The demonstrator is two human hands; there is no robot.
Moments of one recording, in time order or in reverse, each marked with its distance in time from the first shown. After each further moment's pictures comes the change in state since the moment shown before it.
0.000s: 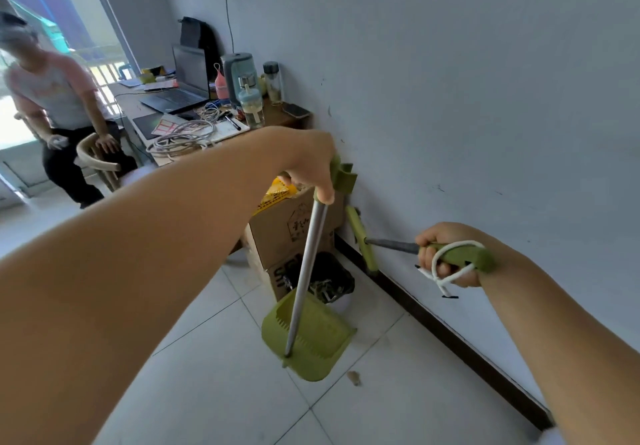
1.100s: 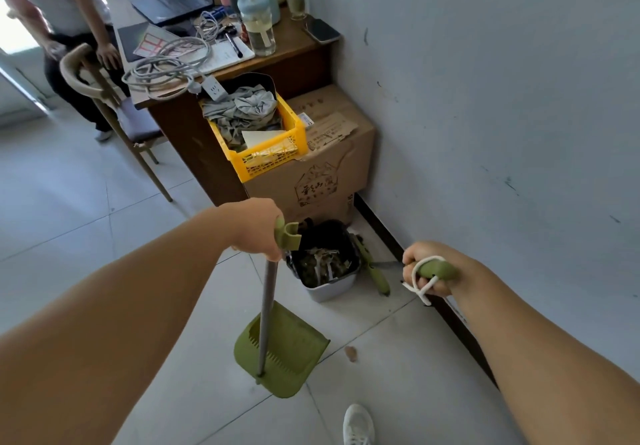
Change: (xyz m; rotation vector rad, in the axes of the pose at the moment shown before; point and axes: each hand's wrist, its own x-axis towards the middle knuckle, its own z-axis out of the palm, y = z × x) left_hand 0.143 -0.115 0.113 -0.103 -0.210 -0.286; right_hand 0.248 -0.053 -0.020 -0.300 0.025 0.240
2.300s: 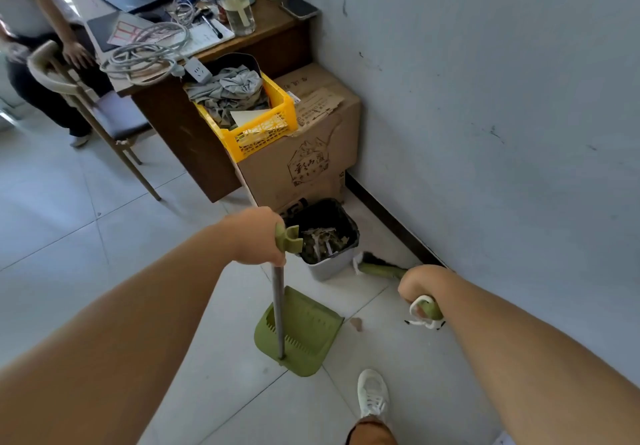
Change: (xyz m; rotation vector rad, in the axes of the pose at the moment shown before) left_hand -0.042 -0.011 0.070 0.038 0.056 0.050; right_hand 0.007 0.101 0.065 -1.053 0.104 -0.037
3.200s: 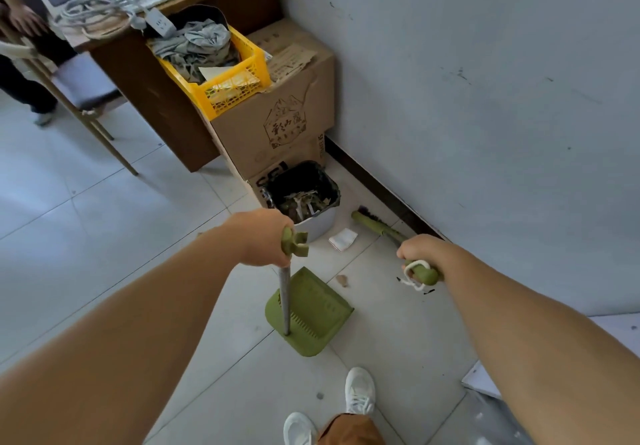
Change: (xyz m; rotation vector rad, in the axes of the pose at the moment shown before) left_hand -0.039 0.045 0.082 0.140 -0.062 0.112; right_hand -0.009 0.064 0.062 0.610 0.082 0.212
